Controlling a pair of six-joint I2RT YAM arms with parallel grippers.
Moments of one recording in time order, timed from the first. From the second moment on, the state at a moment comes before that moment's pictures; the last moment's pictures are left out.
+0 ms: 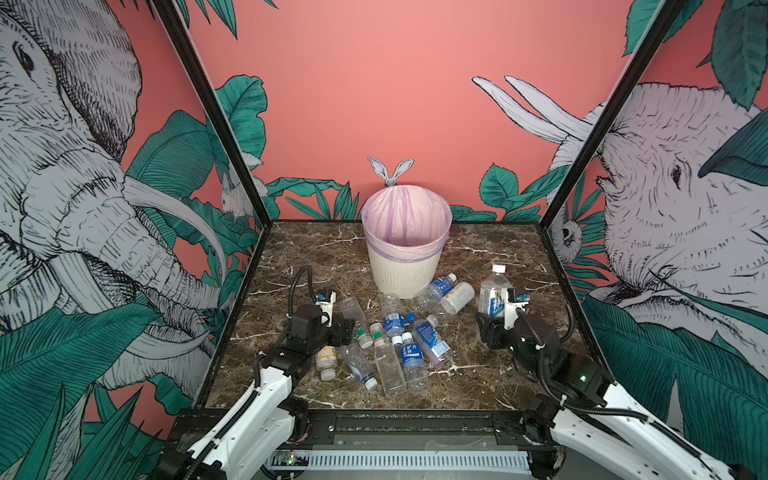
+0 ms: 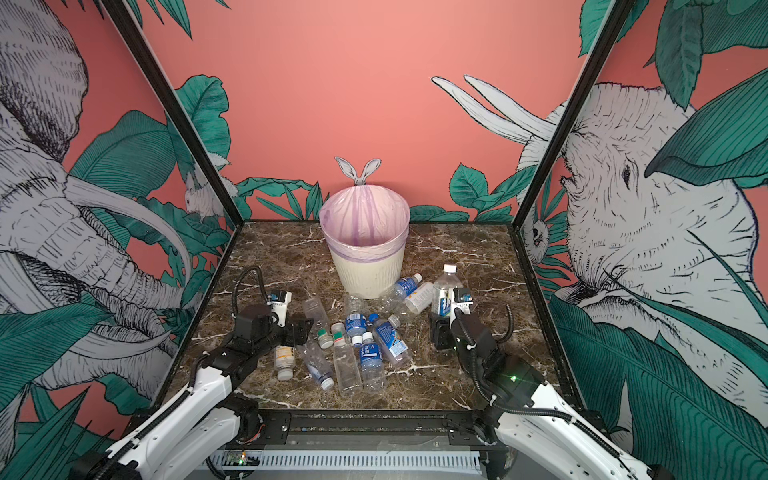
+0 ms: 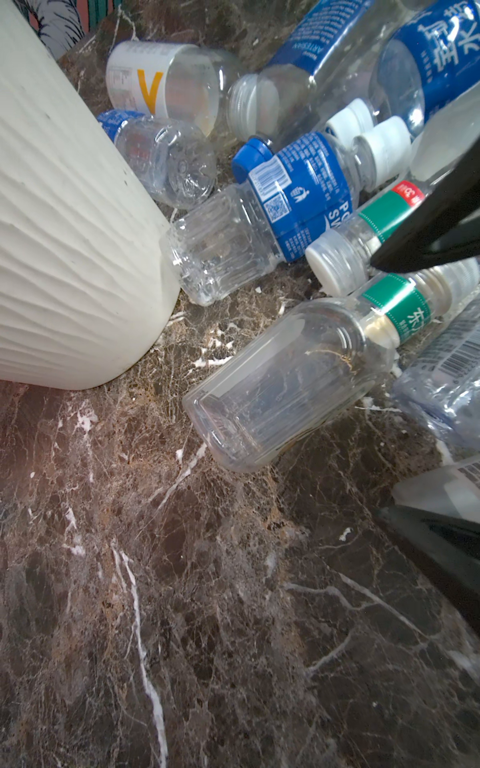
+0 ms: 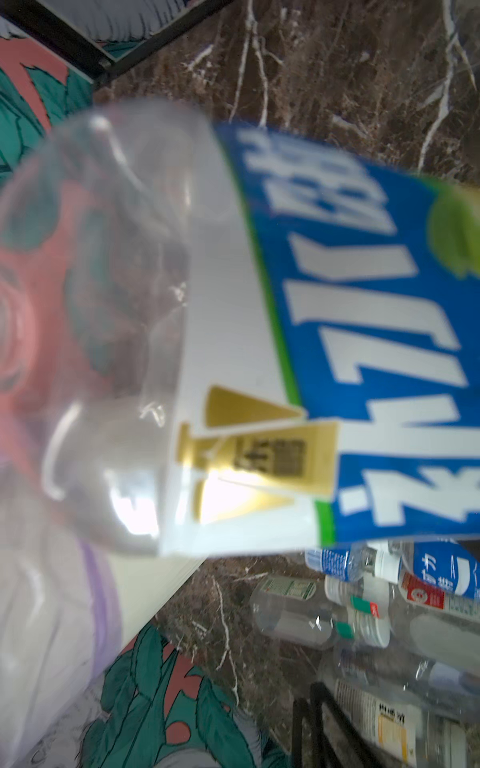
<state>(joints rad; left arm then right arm) -0.35 0.79 0.36 -0.21 0.11 -0.21 0.79 0.63 0.72 -0.55 0.40 0.39</state>
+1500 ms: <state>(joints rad) -0.35 0.74 0.35 -0.21 0.09 -0.21 0.64 1.32 1.54 -0.74 0.25 0.19</state>
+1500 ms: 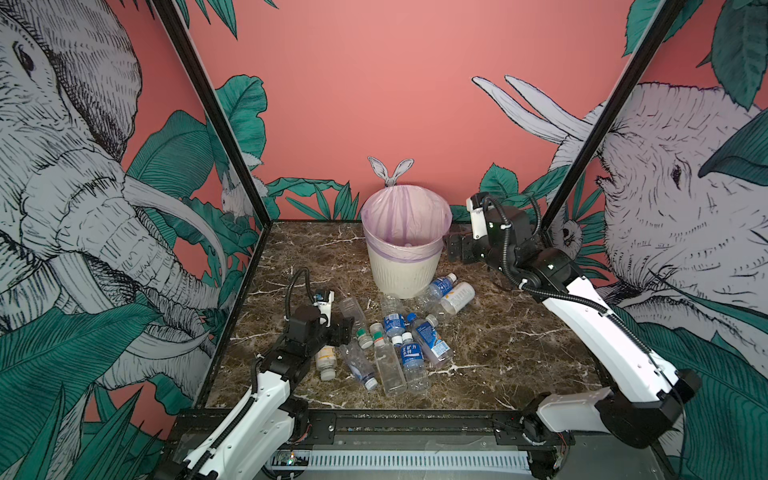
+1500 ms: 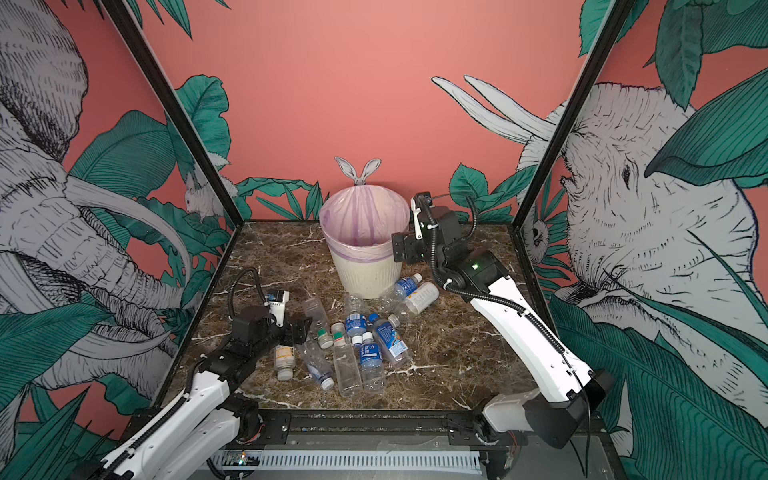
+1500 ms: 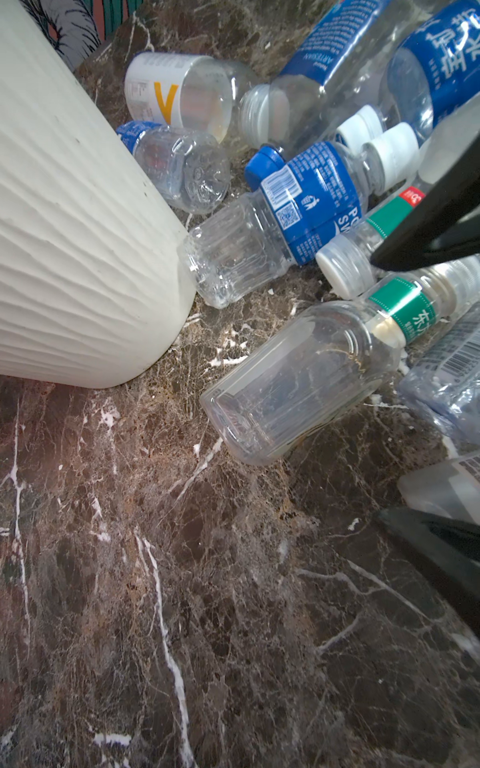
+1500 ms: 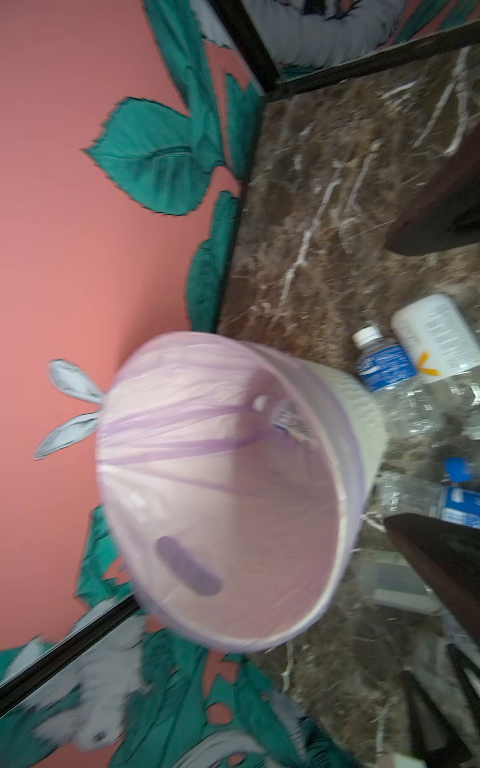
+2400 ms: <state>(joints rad) -0.37 0.75 0.35 -0.21 0.14 -0.19 0.96 1.34 1.15 -0.73 0.11 0.42</state>
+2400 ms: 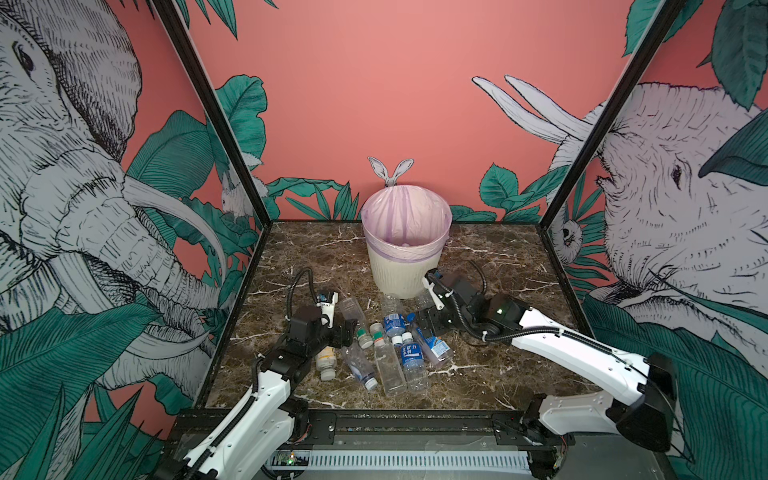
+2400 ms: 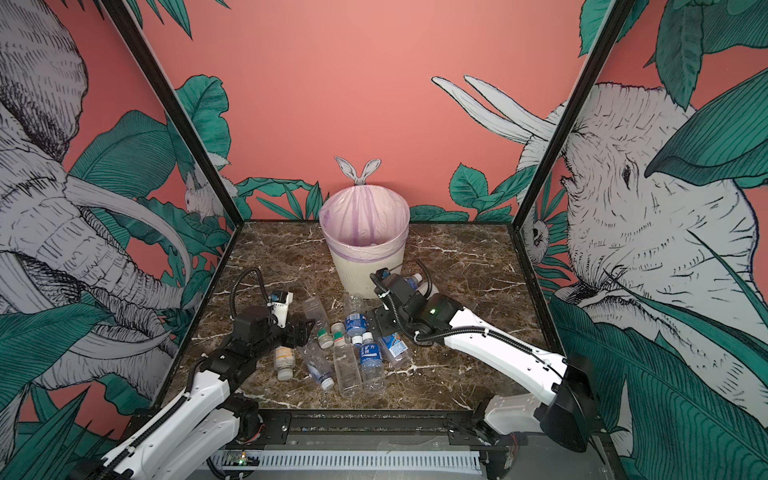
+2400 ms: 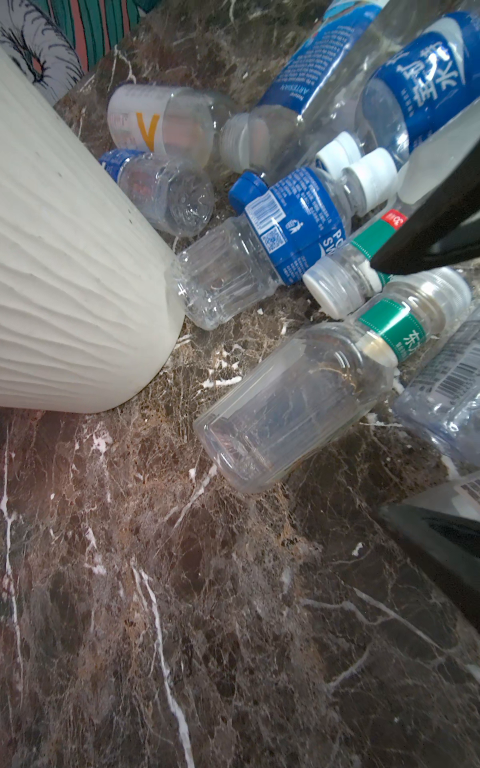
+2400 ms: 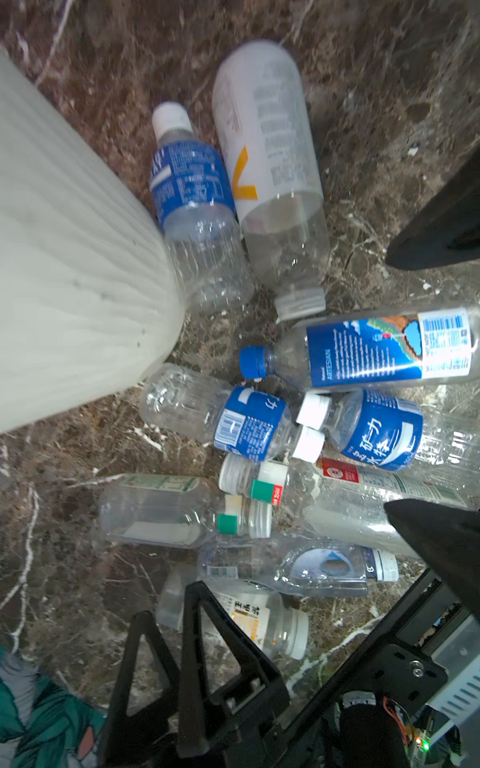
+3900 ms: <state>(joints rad) -0.41 0.63 0.32 -0.21 0.07 -0.18 1.22 1.82 1.35 -0.76 0.03 0.66</state>
